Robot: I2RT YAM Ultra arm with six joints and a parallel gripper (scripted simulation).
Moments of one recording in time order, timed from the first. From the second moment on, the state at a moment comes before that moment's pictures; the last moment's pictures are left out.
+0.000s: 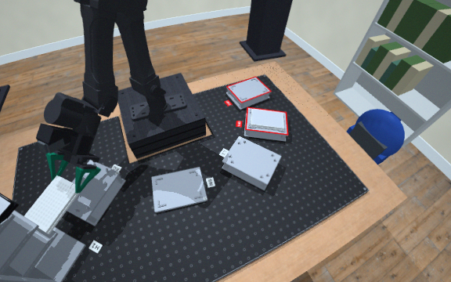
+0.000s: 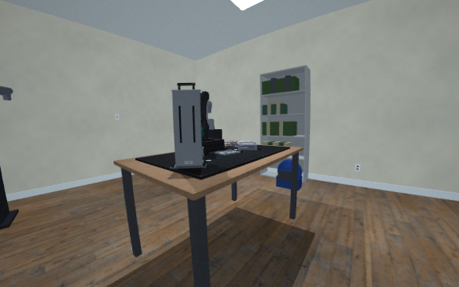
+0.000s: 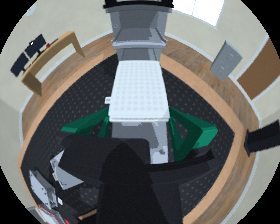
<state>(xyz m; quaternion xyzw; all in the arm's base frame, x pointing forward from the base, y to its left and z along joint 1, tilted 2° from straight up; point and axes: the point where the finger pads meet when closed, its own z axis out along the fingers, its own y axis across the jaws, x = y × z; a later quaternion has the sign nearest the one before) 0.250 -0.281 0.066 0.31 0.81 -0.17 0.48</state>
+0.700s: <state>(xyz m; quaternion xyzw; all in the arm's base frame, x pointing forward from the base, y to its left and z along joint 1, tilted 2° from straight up) 0.251 -0.282 0.064 0.31 0.80 -0.17 0.48</state>
